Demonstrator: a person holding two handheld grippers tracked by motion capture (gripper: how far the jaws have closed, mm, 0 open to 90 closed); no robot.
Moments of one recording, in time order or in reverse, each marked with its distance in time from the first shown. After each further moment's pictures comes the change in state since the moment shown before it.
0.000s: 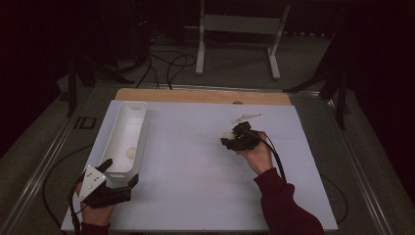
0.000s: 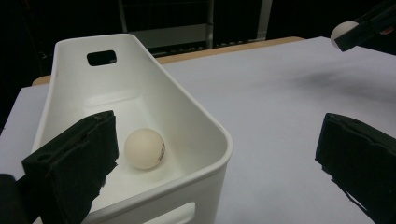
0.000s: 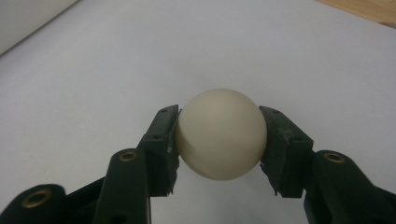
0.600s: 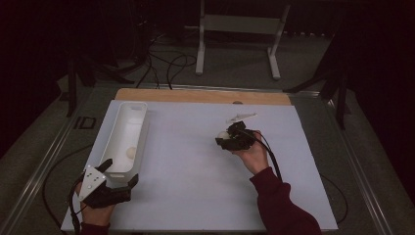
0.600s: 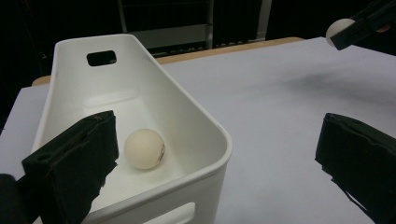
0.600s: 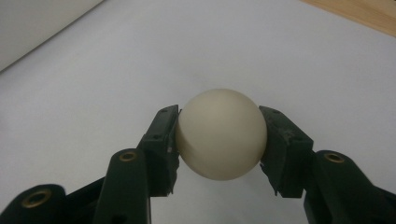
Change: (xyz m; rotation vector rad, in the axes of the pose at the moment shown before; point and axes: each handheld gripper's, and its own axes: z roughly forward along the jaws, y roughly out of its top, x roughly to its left) left arm 0.000 0.000 0.000 -0.001 -0.001 -0.001; right arm 0.013 0.008 0.003 -0.008 0.020 -0.027
